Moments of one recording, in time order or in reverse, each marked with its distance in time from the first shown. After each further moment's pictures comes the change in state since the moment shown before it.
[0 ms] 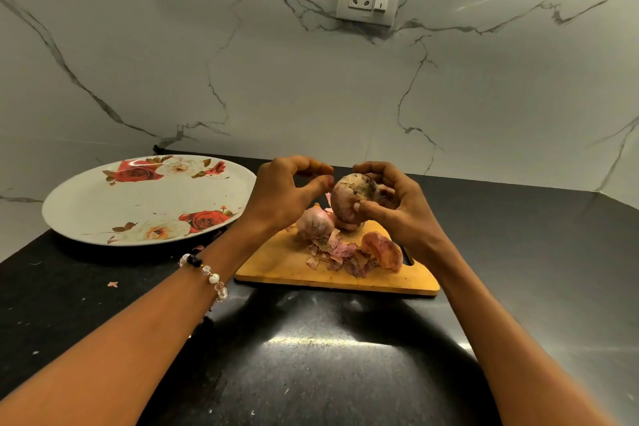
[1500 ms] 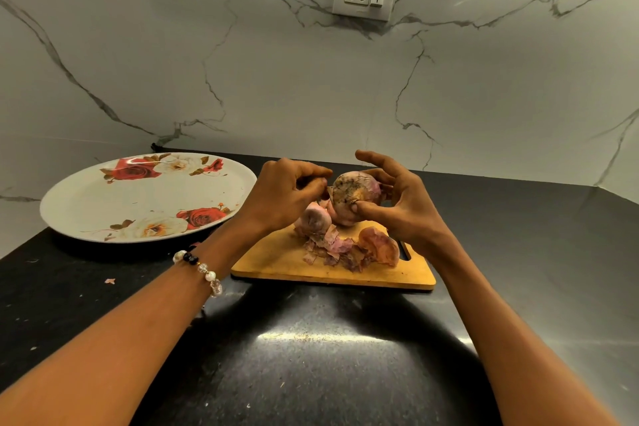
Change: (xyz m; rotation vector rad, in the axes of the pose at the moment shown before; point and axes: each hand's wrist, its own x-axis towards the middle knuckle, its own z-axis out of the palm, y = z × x) left_hand -0.002 -0.003 0.000 0.094 -0.116 0.123; right_hand 0.000 0.001 -0.008 -0.064 -0.028 -0.034
